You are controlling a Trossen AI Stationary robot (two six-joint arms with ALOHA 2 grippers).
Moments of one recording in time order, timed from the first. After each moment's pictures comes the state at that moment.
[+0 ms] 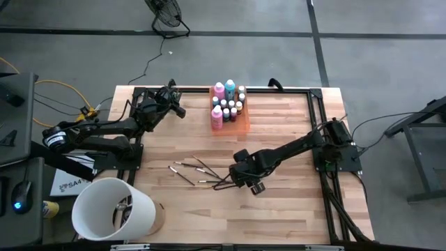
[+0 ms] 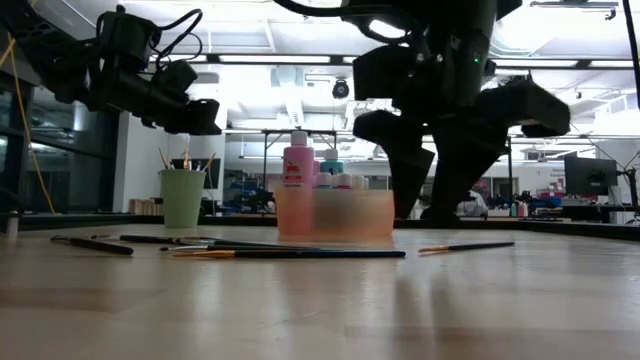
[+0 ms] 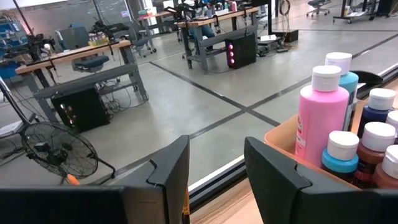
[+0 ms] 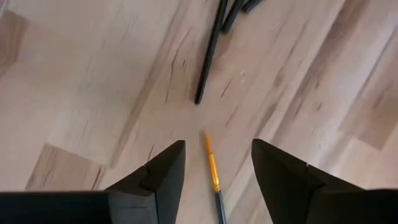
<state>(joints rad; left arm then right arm) 0.58 1.07 0.30 0.73 -0.48 0.13 0.26 1.91 1.28 -0.69 0.07 -0.21</state>
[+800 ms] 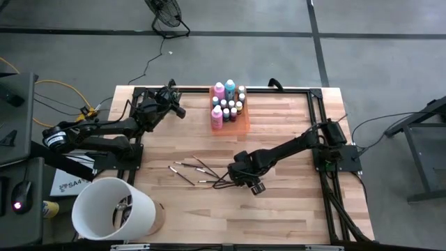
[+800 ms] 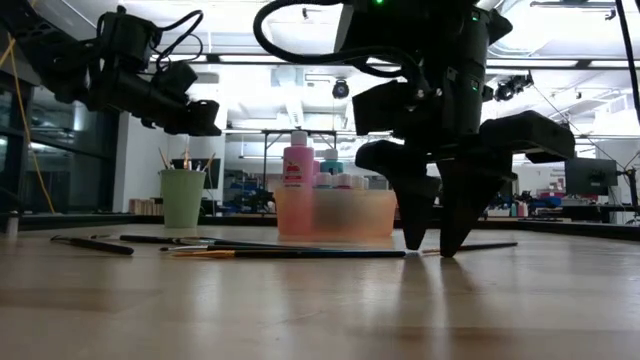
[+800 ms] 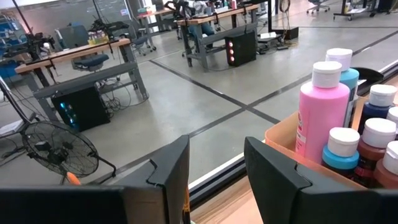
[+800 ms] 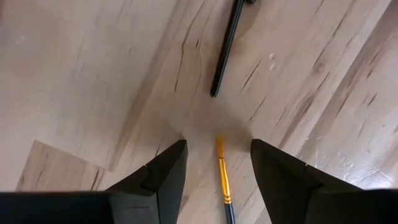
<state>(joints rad) 0.58 1.07 0.30 0.72 -0.48 0.13 0.24 1.97 1.27 -0.72 0.01 -0.23</state>
